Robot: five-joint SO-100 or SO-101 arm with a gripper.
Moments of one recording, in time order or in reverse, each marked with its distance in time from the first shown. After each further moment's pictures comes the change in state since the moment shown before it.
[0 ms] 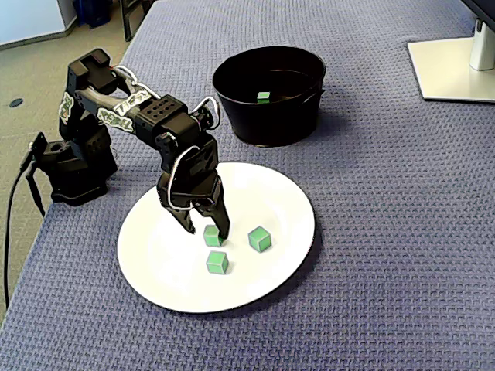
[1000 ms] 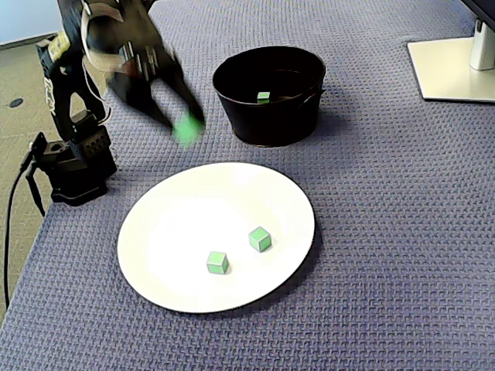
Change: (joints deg) arm -1.7 40.2 -13.6 -4.3 -1.4
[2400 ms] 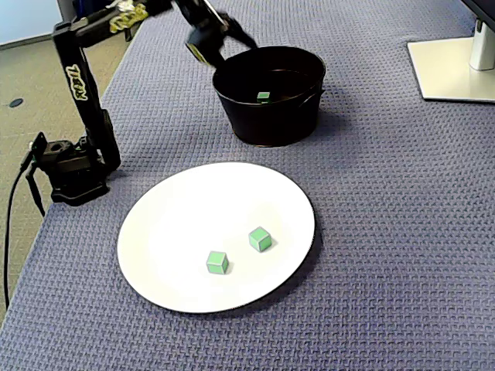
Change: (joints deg) arm -52.4 -0.5 25.1 -2.1 2.0
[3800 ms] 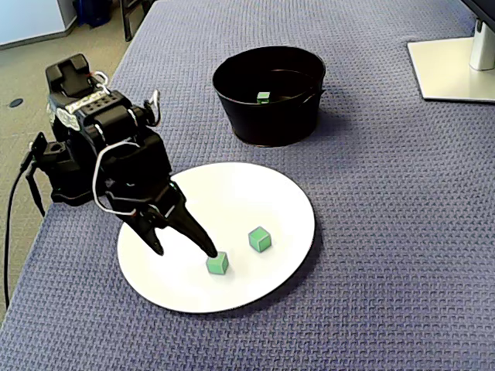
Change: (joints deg) arm 68.3 -37.4 -25.3 8.4 -2.3
